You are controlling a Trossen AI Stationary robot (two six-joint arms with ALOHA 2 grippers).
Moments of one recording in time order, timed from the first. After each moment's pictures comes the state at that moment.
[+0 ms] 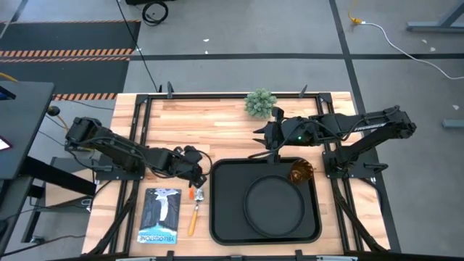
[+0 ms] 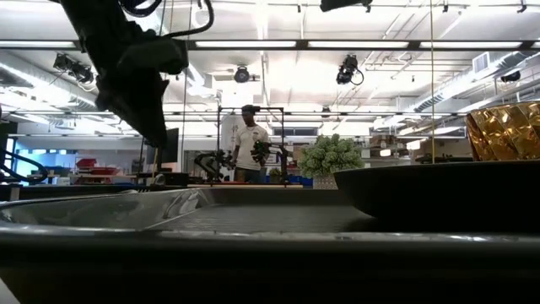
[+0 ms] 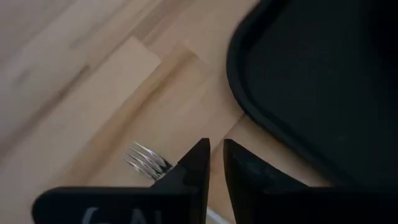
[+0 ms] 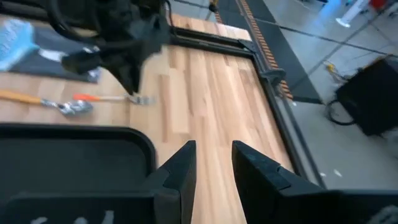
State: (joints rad) left arm -0.29 1.43 0.86 -0.61 -0.42 -0.96; right arm 0.14 1.27 1.26 -0.57 0.39 -0.10
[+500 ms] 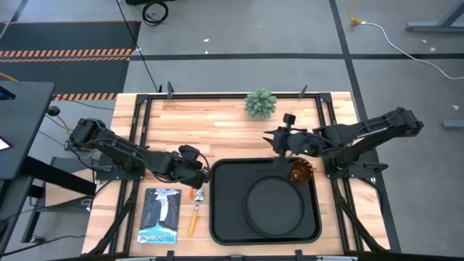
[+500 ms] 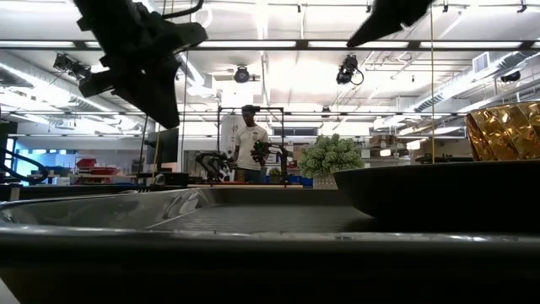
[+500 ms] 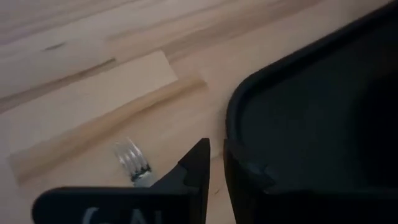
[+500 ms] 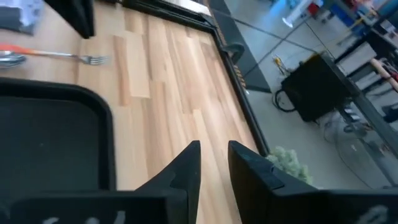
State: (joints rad) left arm -0.34 1.49 0.98 -0.73 -0.58 -1.37; right arm 0.21 1.13 0.94 -0.42 0.66 -0.12
